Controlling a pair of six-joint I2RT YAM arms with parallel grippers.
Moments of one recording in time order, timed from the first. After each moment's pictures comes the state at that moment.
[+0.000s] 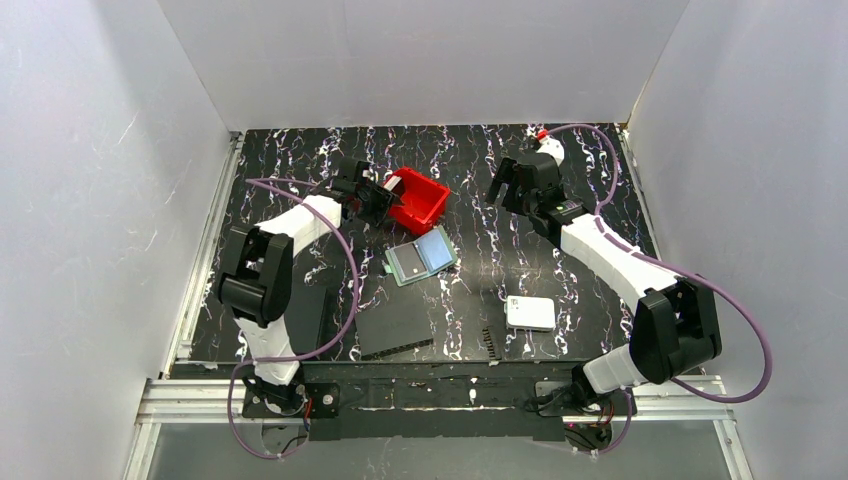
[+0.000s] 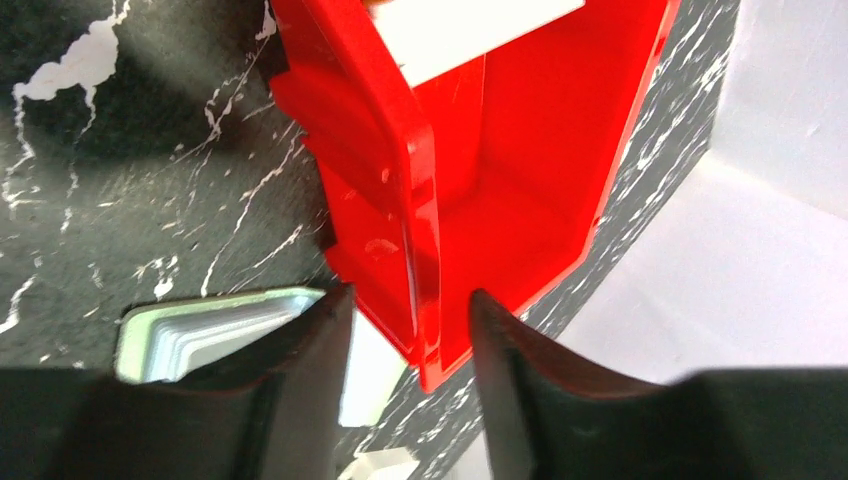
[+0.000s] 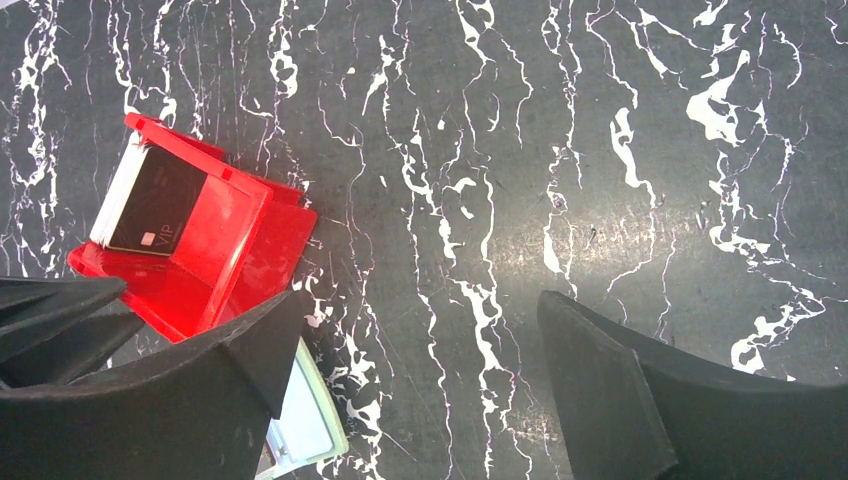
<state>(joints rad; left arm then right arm) -0.35 1.84 1.23 -0.25 0.12 -1.34 0.45 1.44 1.09 -0.22 0.25 0.55</state>
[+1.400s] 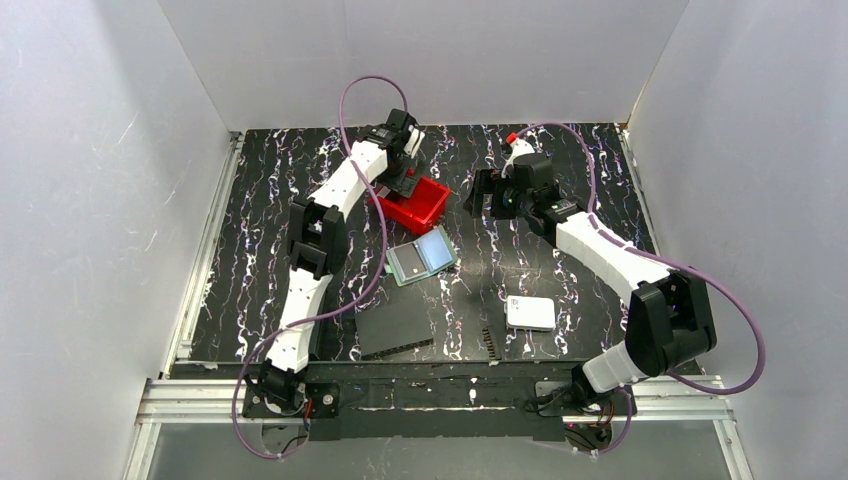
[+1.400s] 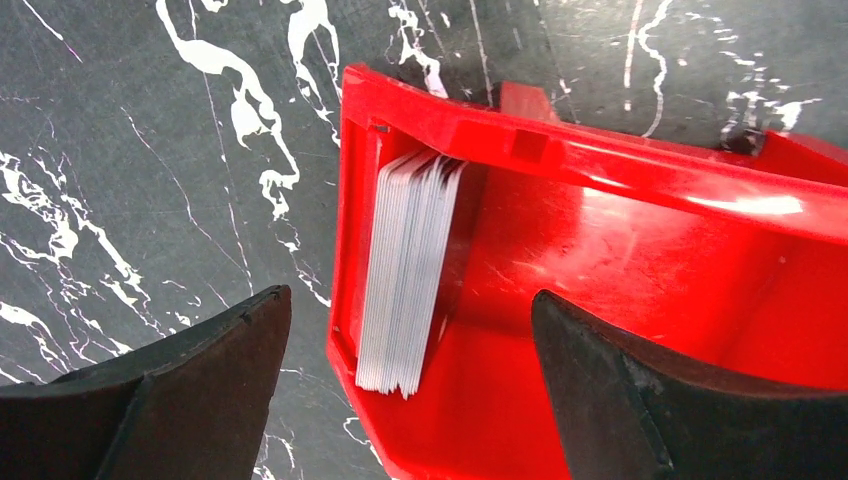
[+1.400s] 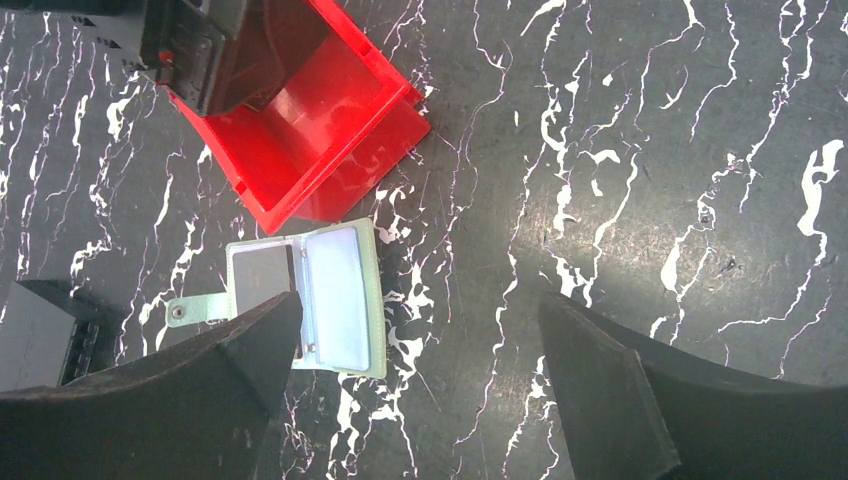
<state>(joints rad) -0.43 2.46 2.35 -1.04 -0.16 0.10 0.45 1.48 1.09 -0.18 -0.10 0.36</state>
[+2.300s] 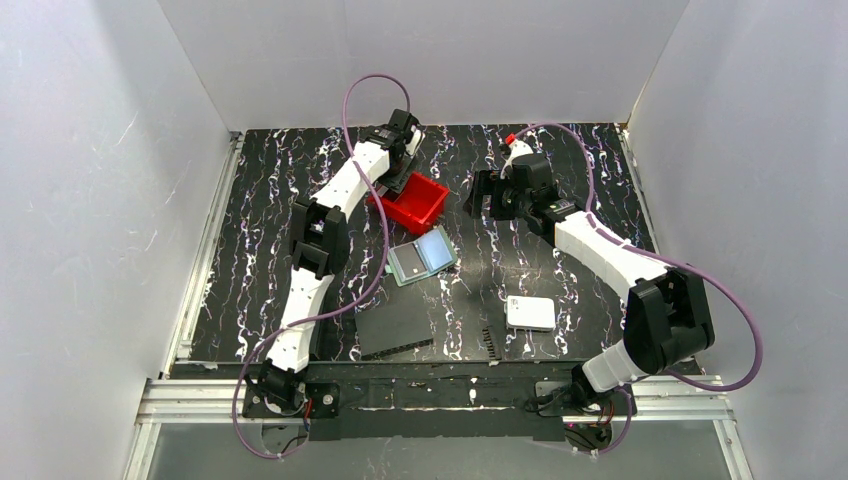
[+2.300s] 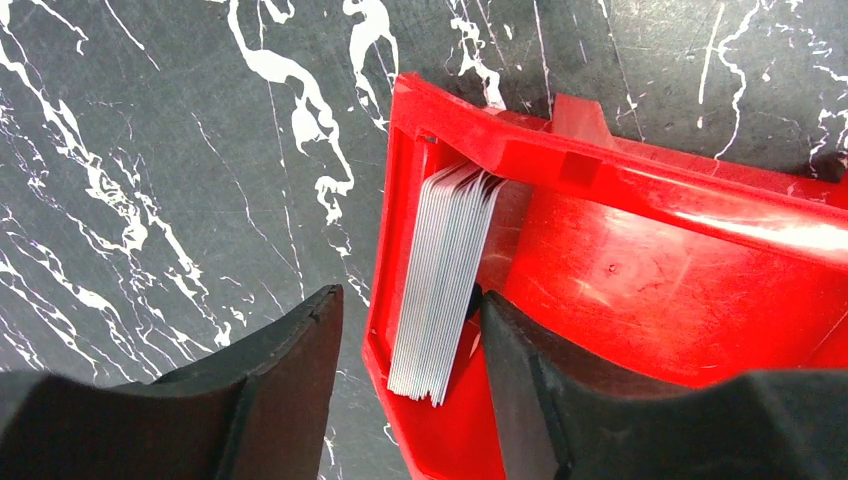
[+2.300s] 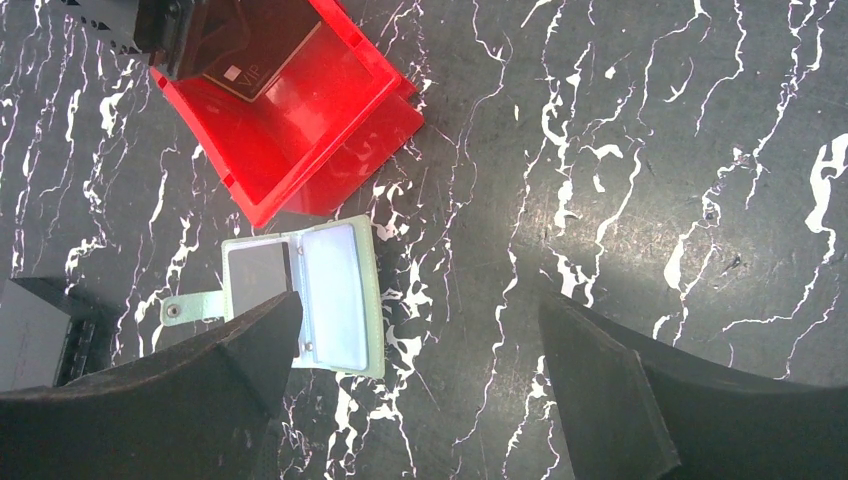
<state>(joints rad) -0.43 2.48 2.37 -1.03 -0.28 0.15 0.45 1.49 1.09 -0.18 -0.10 0.36</state>
